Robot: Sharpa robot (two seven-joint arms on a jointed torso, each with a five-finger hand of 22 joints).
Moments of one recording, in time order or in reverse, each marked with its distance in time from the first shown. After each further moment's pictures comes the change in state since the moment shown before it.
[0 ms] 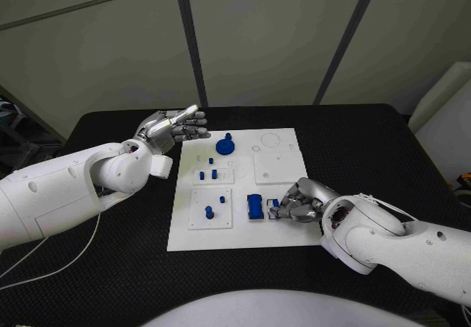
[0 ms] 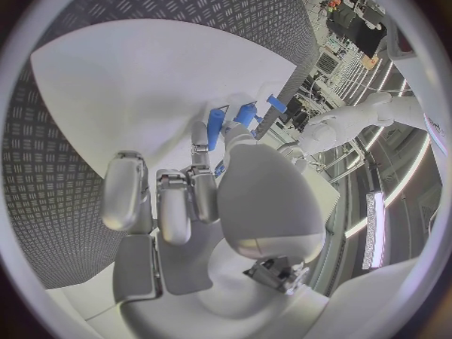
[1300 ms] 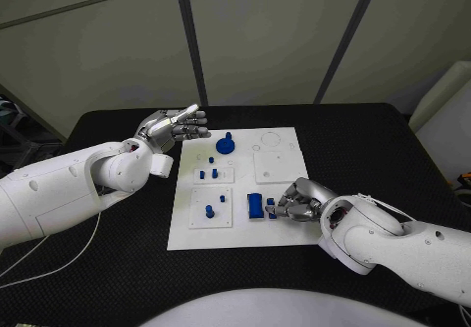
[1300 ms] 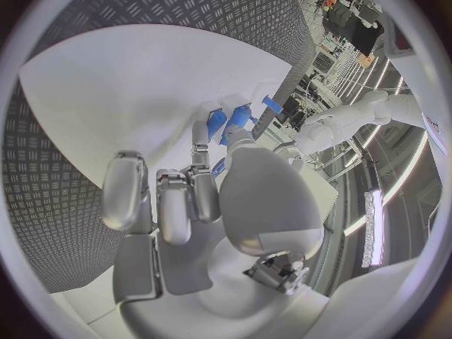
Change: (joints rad) left arm 0.000 0.001 0.000 -0.002 0.000 0.000 -0.005; left_hand 0.000 0.000 0.000 0.000 0.000 -0.004 0.004 0.000 0.000 0.000 0.000 0.000 0.000 0.000 0.000 -0.004 -0.001 0.000 0.000 0.000 0.000 -0.001; right arm -0.002 0.005 -0.002 0.003 0.013 -0.005 0.014; right_hand -0.085 0.012 -0.089 0.001 -0.082 -0.007 0.008 0.005 0.008 0.000 0.000 0.000 0.000 0.000 0.000 0.000 0.001 0.000 0.000 0.000 -0.004 -0.004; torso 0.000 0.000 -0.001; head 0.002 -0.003
